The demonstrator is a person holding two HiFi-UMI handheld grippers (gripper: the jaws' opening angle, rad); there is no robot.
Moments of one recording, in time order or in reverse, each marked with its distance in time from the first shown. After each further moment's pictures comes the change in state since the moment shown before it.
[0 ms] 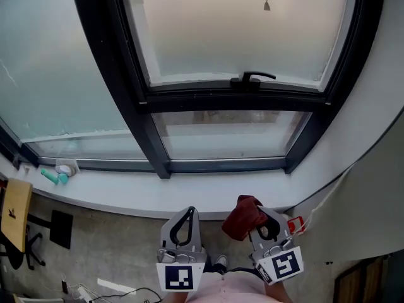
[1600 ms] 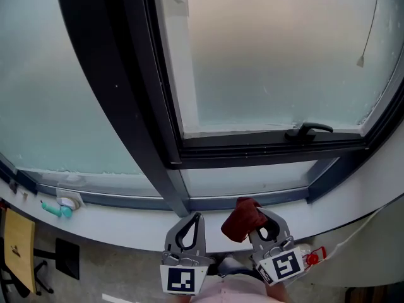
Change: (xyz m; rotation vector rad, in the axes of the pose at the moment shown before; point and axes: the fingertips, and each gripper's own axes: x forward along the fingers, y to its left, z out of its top) left arm 0.180 0.221 -0.015 -0.043 0.000 -0.077; right arm 0.295 0.002 0.033 0.003 -0.010 -0.007
